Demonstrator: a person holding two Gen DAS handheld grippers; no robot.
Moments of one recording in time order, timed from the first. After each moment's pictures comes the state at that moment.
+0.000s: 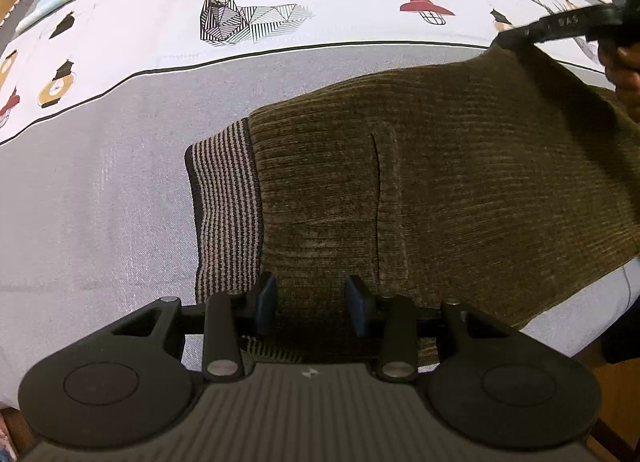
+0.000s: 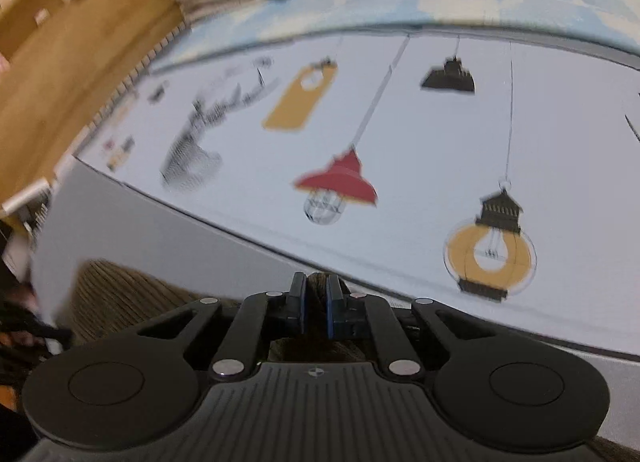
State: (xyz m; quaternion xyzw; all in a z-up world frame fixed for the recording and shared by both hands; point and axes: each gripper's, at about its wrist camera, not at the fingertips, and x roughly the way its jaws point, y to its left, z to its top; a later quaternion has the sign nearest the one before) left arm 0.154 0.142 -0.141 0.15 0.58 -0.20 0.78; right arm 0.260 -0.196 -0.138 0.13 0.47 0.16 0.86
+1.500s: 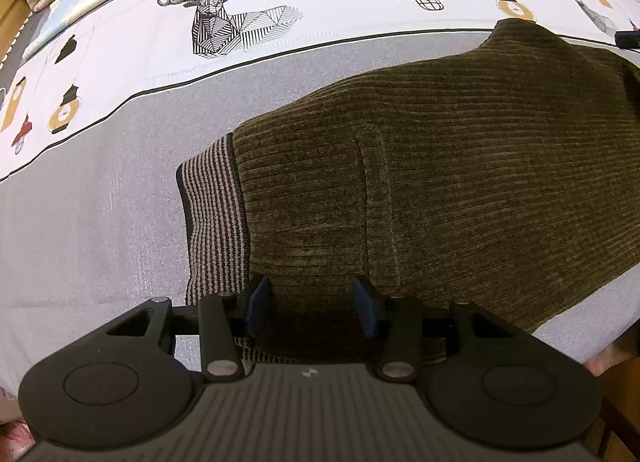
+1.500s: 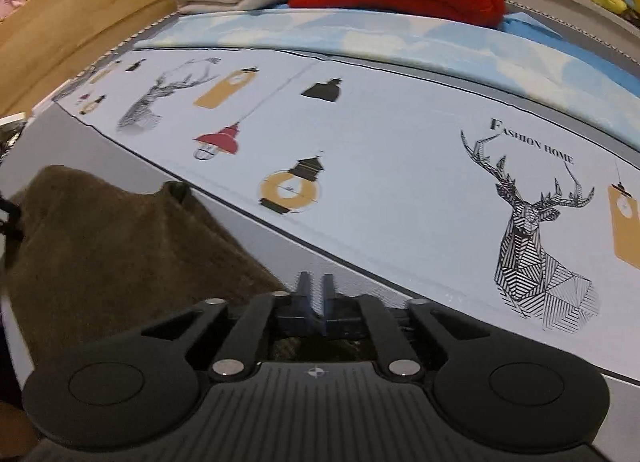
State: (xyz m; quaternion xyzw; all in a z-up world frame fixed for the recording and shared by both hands) left arm 0.151 0.114 -0.141 0.21 0.58 -0.17 0.77; right arm 0.142 -0.326 -0.104 0.01 0.42 0.14 0.90
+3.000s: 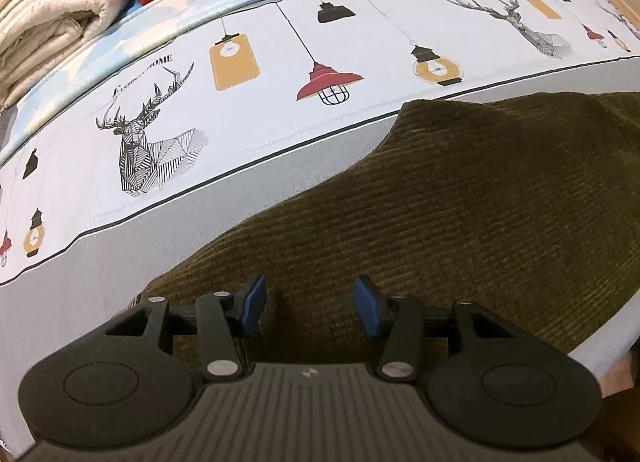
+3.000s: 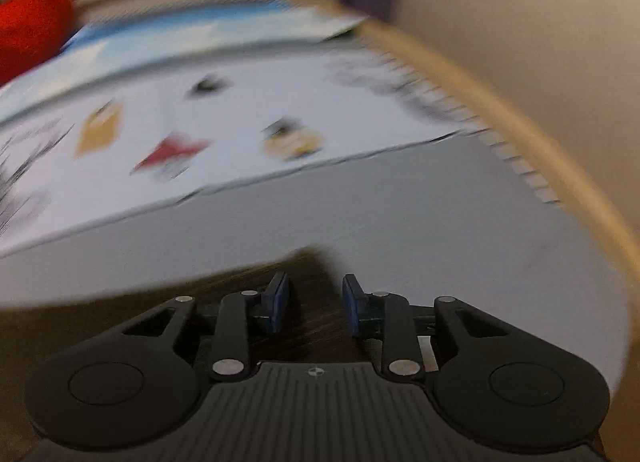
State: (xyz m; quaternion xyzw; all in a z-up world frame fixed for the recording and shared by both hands) left arm 0.156 0.006 -0.115 0.24 0.50 -0.22 0.80; right arm -0.076 -0.603 -0.144 0.12 0.35 -0.39 0.84
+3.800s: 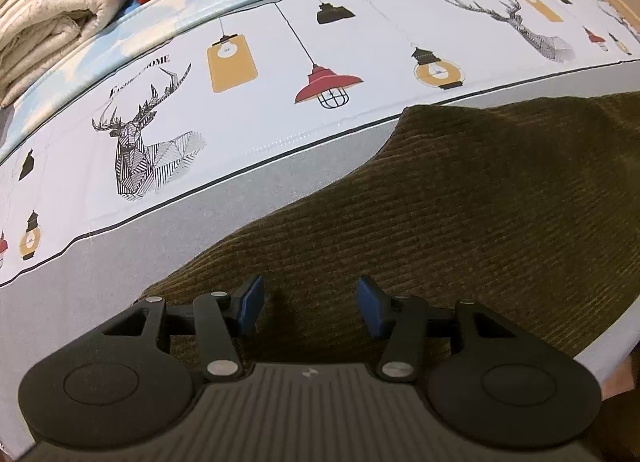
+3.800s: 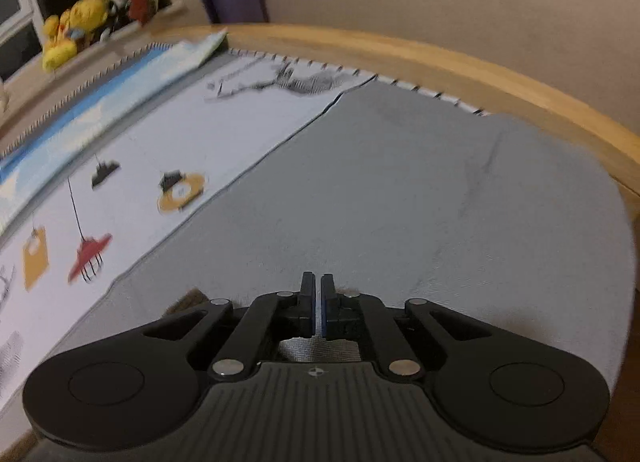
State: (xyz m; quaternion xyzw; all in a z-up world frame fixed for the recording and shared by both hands) left arm 0.161 0.006 -0.115 0.24 0.50 -0.23 0.80; right arm -0.121 -0.661 -0.151 0.31 0.26 -0.46 0.79
